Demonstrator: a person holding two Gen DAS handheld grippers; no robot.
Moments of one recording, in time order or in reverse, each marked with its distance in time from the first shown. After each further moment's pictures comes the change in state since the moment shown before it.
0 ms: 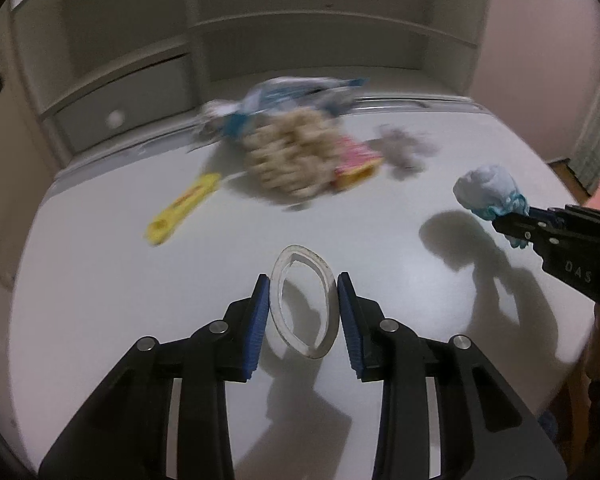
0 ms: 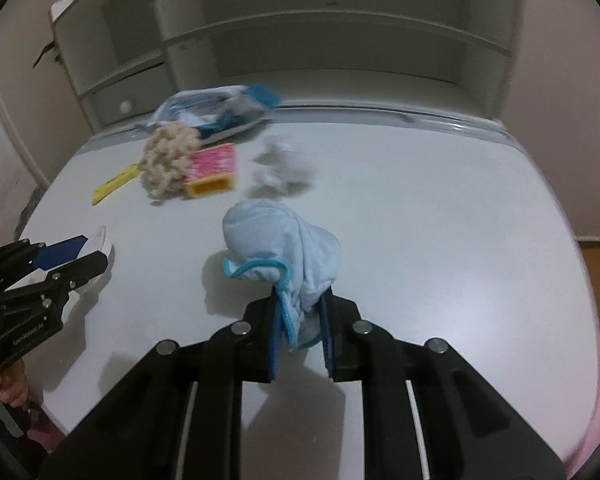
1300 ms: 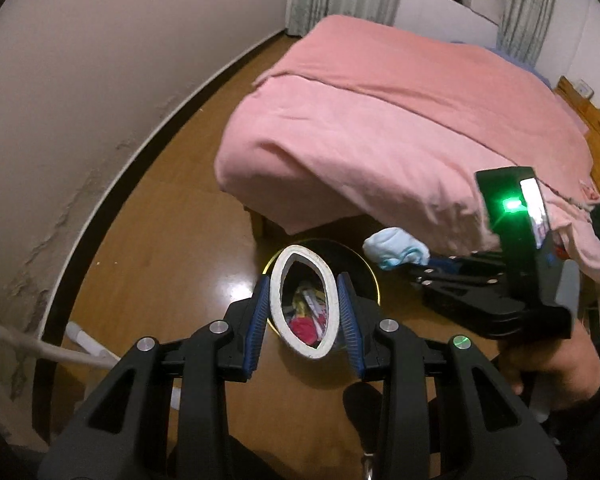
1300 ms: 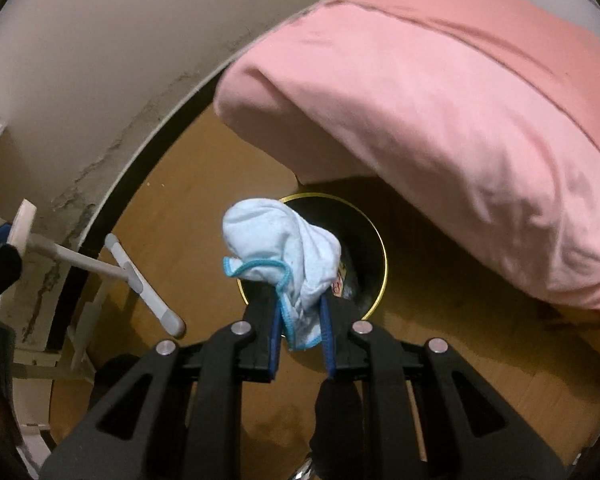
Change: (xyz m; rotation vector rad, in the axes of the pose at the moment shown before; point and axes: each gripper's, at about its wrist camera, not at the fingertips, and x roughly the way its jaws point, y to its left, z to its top) left arm 0.021 -0.576 -0.116 0.785 0.133 -0.690; right arm -0.148 -0.425 -0.447 0.966 0.153 -0.460
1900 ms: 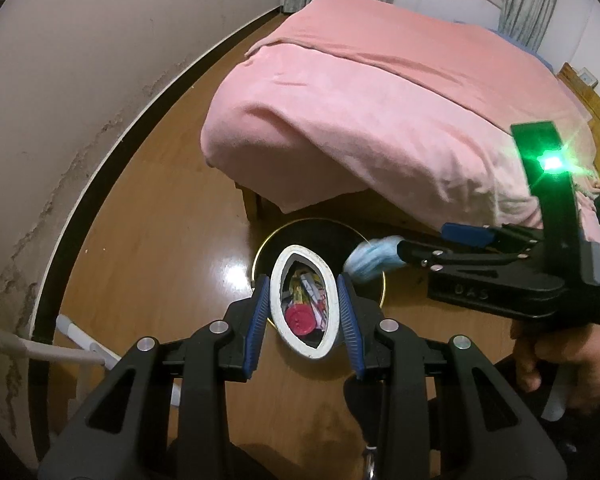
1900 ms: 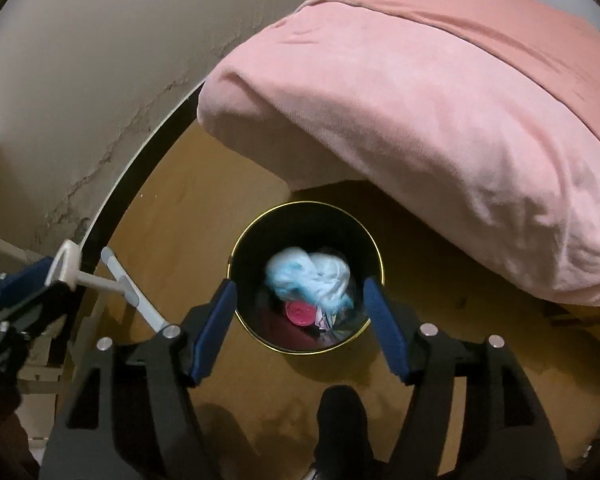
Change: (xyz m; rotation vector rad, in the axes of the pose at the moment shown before) left arm 0.050 0.002 -0.003 0.000 0.080 -0.011; right arm 0.009 -0.011 0.008 0.046 -0.031 0.007
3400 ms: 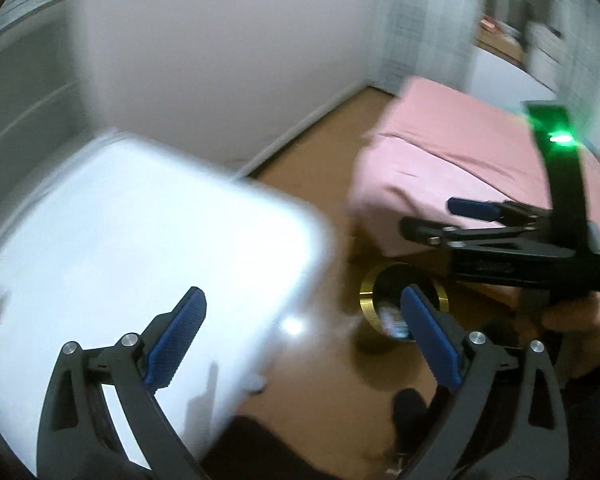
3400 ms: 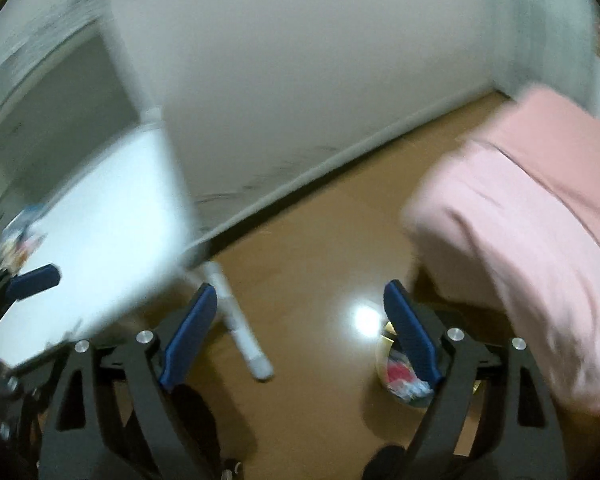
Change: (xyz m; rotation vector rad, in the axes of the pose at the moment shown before) left arm -0.263 0.156 -0.120 -0.251 -0.261 0.260; right arm -0.151 0.276 -0.003 -0.448 -0.247 0.283
